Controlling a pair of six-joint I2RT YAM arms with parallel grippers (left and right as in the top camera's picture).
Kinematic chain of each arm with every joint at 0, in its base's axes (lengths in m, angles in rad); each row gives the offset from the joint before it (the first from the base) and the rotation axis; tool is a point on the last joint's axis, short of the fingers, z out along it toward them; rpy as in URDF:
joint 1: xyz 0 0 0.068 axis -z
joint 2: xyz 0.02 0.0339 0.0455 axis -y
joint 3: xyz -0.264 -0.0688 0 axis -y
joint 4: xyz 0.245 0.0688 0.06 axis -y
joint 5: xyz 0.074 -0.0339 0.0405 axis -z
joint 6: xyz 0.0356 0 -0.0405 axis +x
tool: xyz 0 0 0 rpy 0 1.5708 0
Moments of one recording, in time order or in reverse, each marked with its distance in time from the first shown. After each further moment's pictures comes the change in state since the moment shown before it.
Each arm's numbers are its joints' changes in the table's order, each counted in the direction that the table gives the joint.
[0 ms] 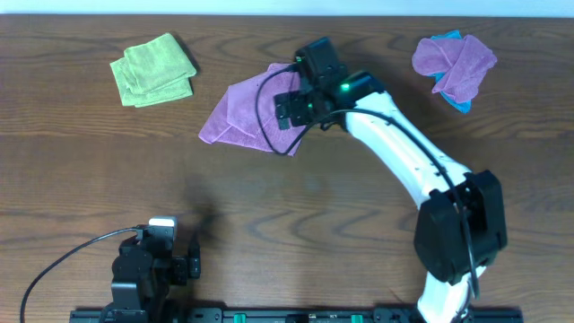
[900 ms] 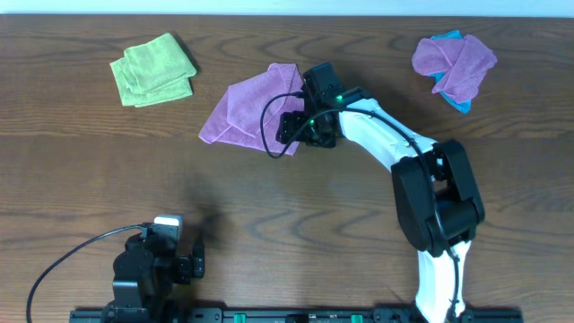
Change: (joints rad) left arm 0.000 0.000 -0.024 0.042 0.084 0.004; right arm 0.037 -0.172 -0.097 0.111 -0.211 0.153
